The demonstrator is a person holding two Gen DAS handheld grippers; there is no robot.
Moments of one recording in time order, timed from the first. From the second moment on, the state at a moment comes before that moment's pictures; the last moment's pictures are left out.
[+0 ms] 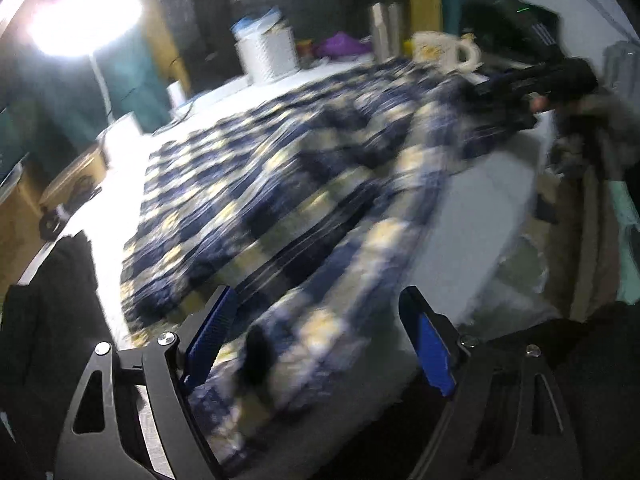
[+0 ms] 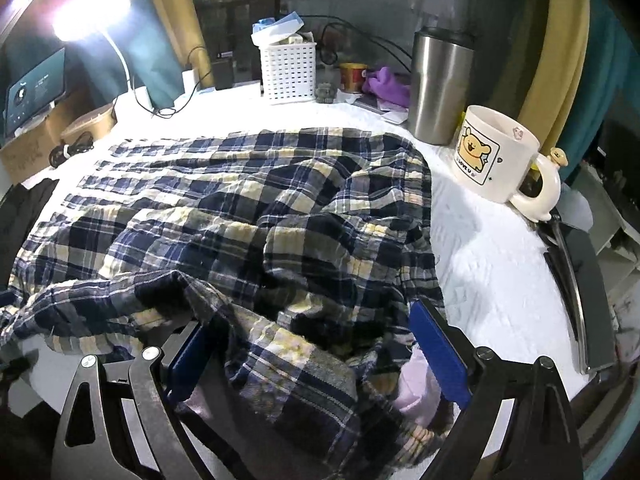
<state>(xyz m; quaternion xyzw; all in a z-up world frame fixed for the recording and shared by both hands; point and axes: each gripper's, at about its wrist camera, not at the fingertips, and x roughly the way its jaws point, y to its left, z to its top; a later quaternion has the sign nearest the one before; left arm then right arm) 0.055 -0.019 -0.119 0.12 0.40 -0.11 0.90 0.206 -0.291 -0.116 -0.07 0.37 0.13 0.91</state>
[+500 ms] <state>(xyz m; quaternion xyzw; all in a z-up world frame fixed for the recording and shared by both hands) 0.097 0.030 -0.081 0.02 0.38 -0.09 0.92 0.124 -0.299 -0.111 -0.15 0.32 0.14 0.93</state>
